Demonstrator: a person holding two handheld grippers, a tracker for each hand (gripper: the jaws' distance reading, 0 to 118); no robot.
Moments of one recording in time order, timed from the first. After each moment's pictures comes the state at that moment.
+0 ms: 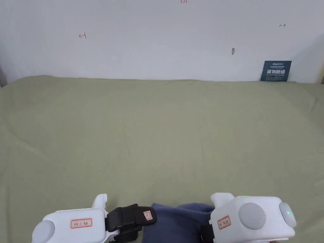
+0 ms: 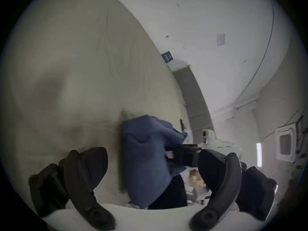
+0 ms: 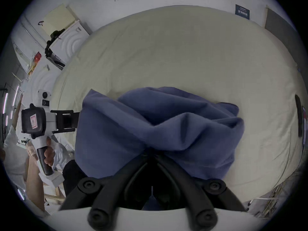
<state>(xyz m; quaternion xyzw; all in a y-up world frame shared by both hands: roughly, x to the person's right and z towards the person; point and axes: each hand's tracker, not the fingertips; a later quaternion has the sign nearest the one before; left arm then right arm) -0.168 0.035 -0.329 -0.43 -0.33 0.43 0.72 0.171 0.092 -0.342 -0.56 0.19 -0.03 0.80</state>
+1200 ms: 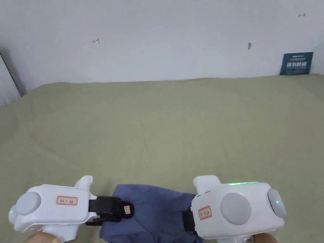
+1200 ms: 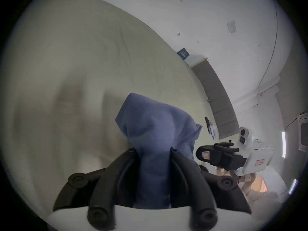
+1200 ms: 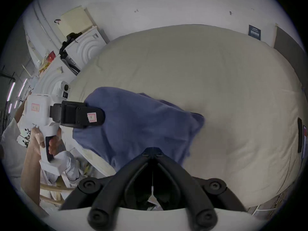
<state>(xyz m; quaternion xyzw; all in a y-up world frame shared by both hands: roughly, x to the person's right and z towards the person) -0.285 0.101 -0.358 -0.48 -0.24 0.28 0.80 0.064 0.140 -0.346 -0.50 0.24 -0.03 0.83</state>
